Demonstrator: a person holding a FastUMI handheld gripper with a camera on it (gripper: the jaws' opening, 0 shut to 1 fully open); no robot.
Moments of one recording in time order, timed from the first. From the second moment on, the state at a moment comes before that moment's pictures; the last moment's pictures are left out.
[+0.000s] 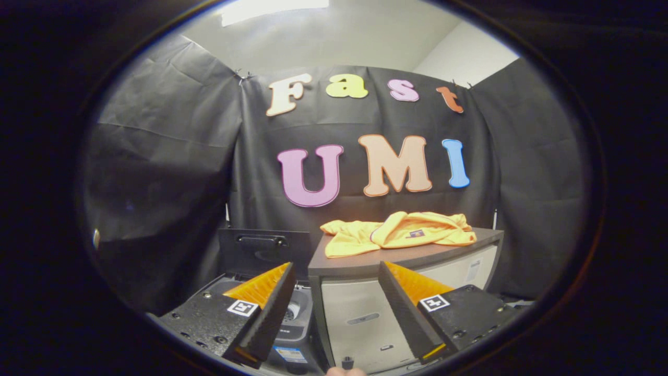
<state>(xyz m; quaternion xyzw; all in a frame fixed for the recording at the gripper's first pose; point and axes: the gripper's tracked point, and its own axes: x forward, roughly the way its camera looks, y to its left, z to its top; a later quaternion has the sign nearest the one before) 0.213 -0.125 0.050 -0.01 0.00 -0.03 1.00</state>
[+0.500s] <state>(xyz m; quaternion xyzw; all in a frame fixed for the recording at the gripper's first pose) 0.306 -0.186 0.065 -0.03 0.05 -0.07 1.00</state>
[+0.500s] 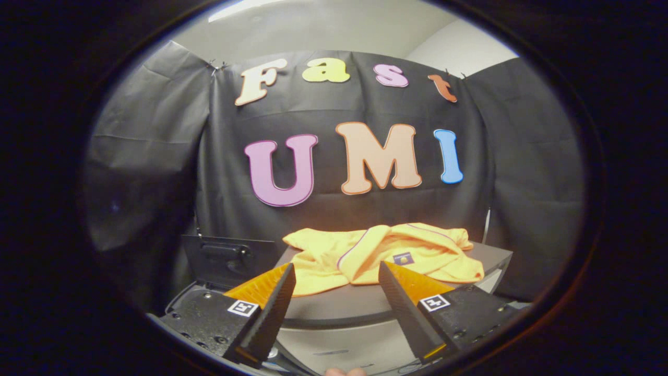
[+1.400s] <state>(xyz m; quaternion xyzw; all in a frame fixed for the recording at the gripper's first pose) 0.408 -0.238 0.026 -0.08 0.20 -0.13 0.97</state>
